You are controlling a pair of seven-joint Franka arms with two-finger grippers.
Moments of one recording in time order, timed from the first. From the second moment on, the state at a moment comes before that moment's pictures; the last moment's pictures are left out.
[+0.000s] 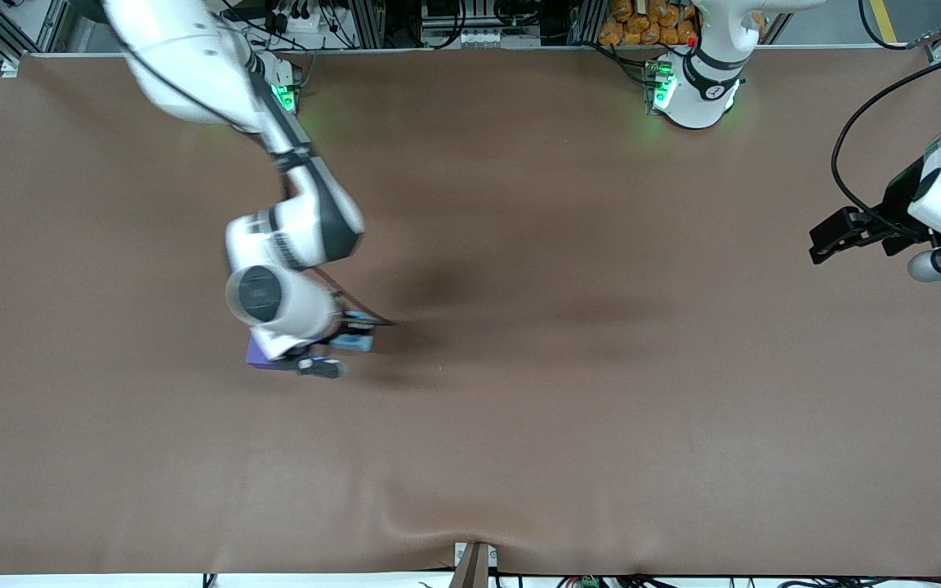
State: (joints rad) left arm -0.05 0.09 -0.06 -1.50 0.02 1.63 -0.22; right arm 0.41 0.54 -0.08 -1.69 0.19 2.09 0.39
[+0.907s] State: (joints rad) left arm -0.04 0.09 -0.06 -1.50 0.02 1.63 -0.21; right arm 0.34 0.42 -0.07 -2.06 0.06 2.33 0.26
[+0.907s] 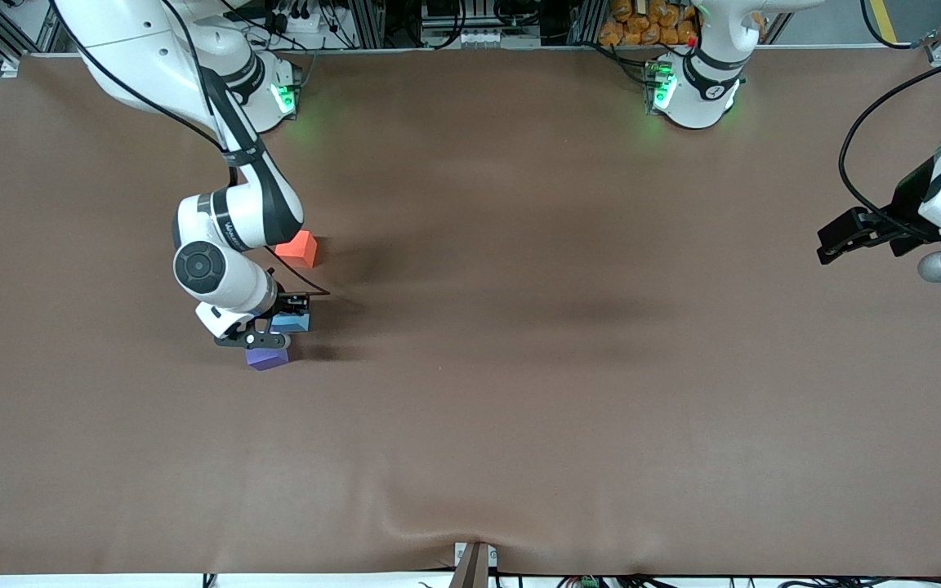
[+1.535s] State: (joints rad) left arm -0.04 0.09 -0.07 -1.51 0.01 1.65 -0.21; right arm 0.32 0.40 -0.07 -2.13 0.06 2.33 0.26
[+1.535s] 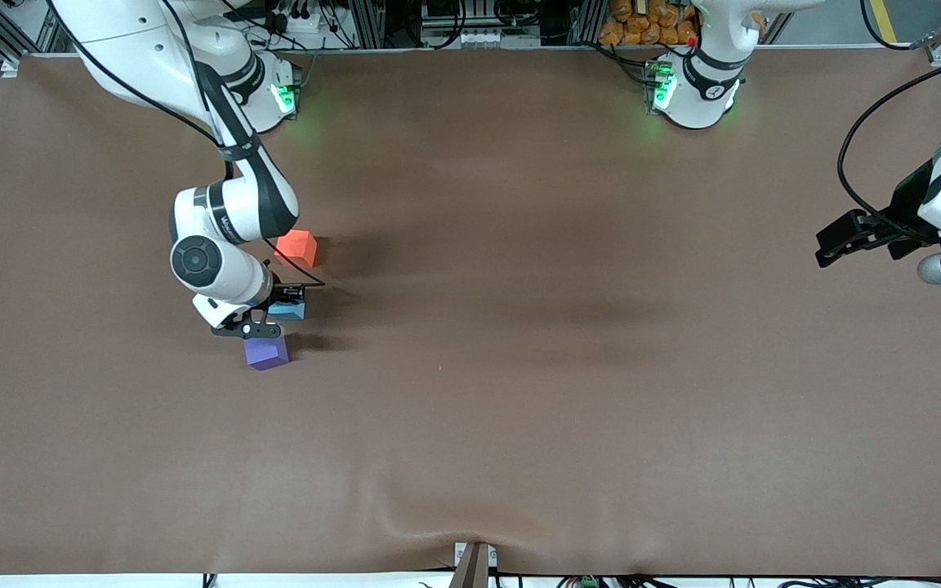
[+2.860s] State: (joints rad) left arm -0.04 0.08 -0.09 -1.51 0.00 1.62 -0.21; right arm 0.13 0.06 -0.08 -2.11 0.06 2.11 0.09
